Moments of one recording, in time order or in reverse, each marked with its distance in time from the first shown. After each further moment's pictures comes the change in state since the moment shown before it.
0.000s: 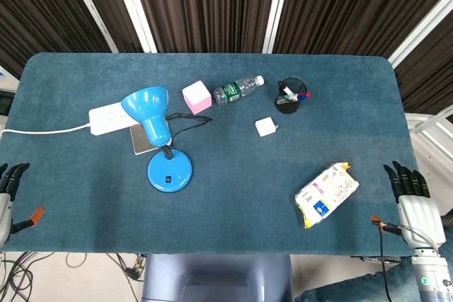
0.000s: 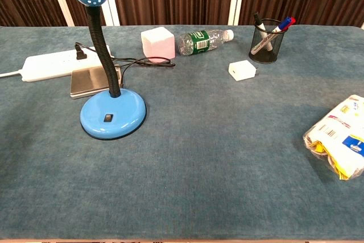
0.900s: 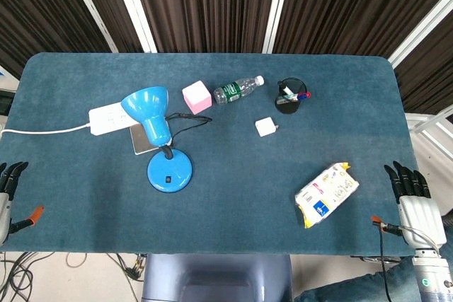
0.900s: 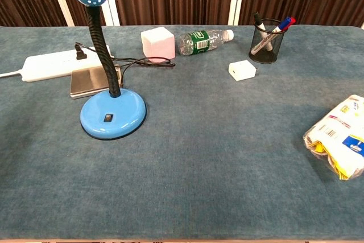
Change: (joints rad) left arm 0.010 0.004 -0.012 0.008 0.014 -0.007 -0.015; right arm 0.000 0.000 -0.003 -0.006 -0.009 0.000 0.001
